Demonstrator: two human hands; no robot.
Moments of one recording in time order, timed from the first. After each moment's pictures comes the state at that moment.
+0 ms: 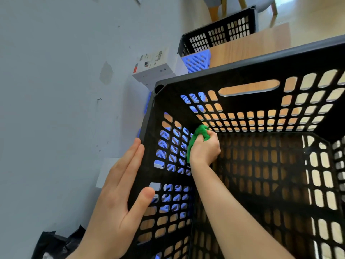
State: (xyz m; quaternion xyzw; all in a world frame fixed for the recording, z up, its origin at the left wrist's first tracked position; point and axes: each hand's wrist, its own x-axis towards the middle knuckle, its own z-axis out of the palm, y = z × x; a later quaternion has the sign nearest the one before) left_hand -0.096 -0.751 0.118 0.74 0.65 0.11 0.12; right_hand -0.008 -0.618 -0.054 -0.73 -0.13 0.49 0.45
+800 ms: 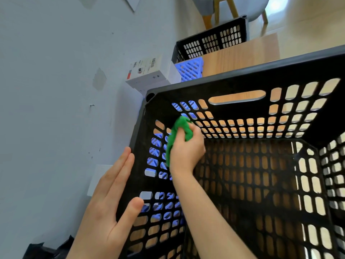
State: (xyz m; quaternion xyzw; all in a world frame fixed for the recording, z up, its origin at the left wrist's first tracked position) left_hand -0.096 -0.750 0.118 0.74 0.65 0.12 0.10; right_hand -0.011 -0.621 0.001 -0.64 -0.17 0.49 0.57
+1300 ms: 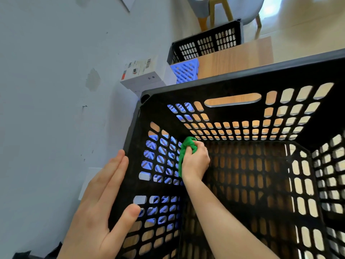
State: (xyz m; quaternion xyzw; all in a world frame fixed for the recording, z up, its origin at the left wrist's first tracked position) left_hand -0.098 -0.748 0.118 0.75 0.64 0.10 0.07; right_hand -0.003 -0.626 -0.078 -0.72 -0.24 0.49 0.42
